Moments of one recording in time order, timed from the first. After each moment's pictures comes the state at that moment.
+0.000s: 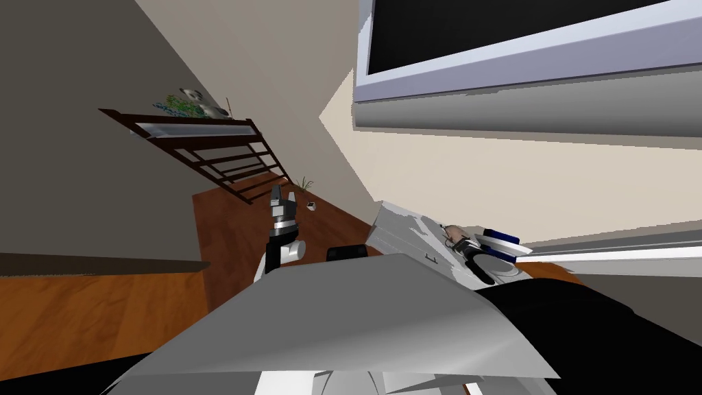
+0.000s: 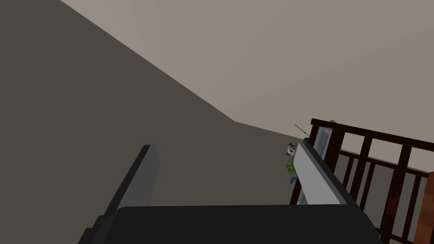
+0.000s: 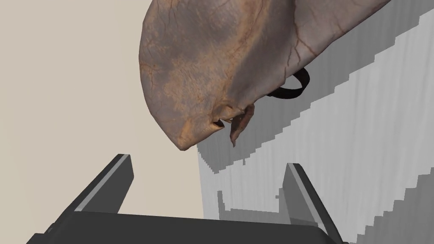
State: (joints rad) left arm 0.46 0.00 -0.04 -2.21 0.01 -0.40 -0.09; right arm 0.53 -1.13 0.14 -1.00 1.16 0.13 0.39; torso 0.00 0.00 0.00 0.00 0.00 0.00
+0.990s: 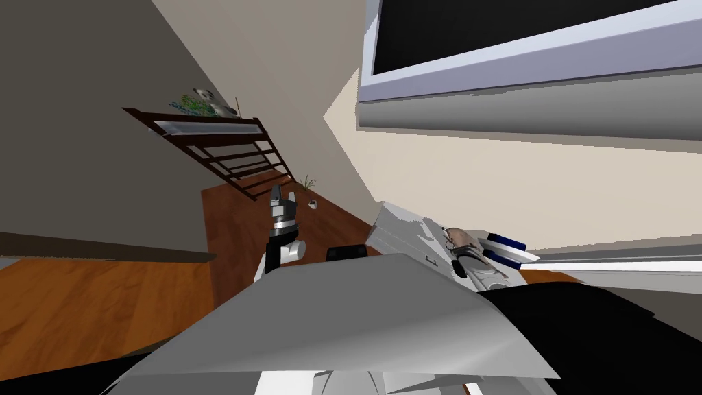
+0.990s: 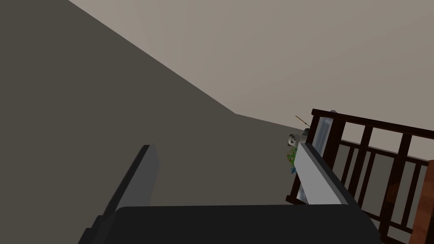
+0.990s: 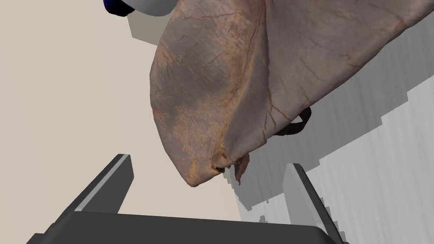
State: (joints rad) left arm 0.46 0.00 -0.04 -2.21 0.01 -0.40 -0.09; right arm 0.40 -0.94 0.13 -0.83 1.09 0.35 0.38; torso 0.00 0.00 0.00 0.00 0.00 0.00
